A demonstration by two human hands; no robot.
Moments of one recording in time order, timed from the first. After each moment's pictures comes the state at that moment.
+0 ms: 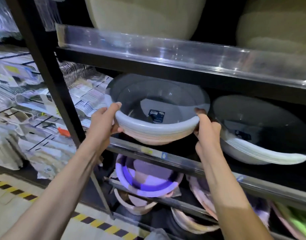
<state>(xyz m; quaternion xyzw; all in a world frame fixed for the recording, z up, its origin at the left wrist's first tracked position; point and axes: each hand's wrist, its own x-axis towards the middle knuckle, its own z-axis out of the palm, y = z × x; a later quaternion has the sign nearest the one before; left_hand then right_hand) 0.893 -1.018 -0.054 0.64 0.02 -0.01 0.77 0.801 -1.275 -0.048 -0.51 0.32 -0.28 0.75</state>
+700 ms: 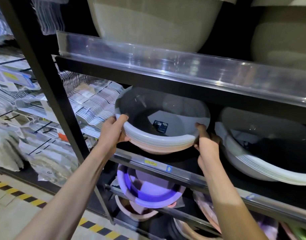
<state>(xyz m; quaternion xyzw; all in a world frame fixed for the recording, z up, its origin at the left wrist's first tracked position) 0.934 -1.028 -0.080 0.65 0.02 -0.06 0.76 0.843 -1.287 -0.086 -0.52 0.37 -0.27 0.72</state>
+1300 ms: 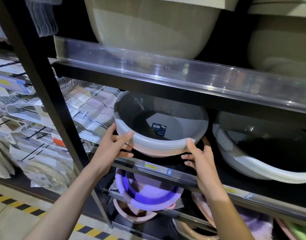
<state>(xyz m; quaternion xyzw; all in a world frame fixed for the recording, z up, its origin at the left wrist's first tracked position) 0.907 -1.006 -0.093 0.67 -0.09 -0.13 0.73 0.792 -1.260 -0.094 -0.64 0.24 -0.18 0.71</state>
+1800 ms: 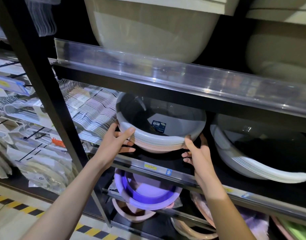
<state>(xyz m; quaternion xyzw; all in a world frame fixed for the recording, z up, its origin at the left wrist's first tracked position) 0.921 -1.014 -0.088 0.66 -0.09 -0.14 0.73 0.810 -1.267 -0.098 -0.65 0.24 -0.18 0.69</state>
